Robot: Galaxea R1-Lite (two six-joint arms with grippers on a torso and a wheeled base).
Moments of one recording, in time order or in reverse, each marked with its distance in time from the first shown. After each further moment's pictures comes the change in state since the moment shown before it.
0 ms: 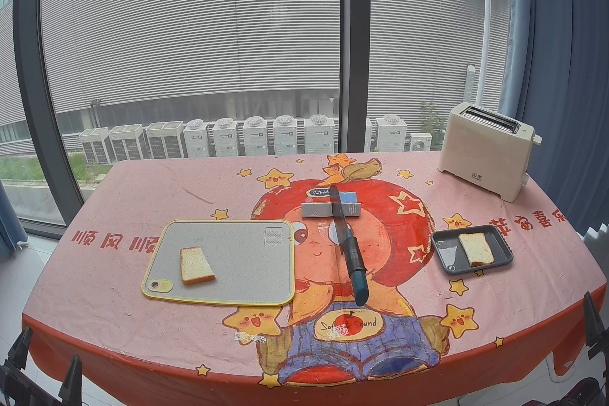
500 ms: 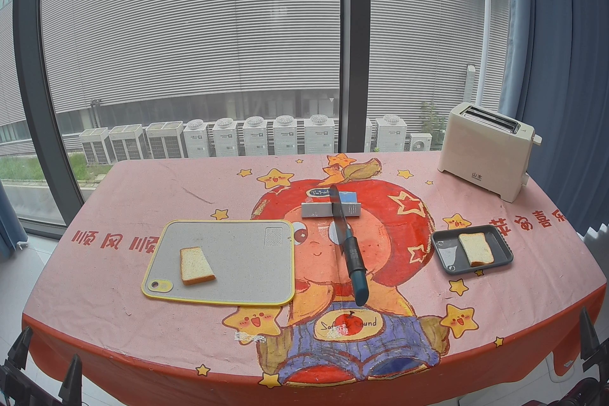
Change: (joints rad) left arm 0.000 0.000 0.000 0.000 0.000 0.000; right arm -0.002 -0.122 0.013 0.111 0.001 0.002
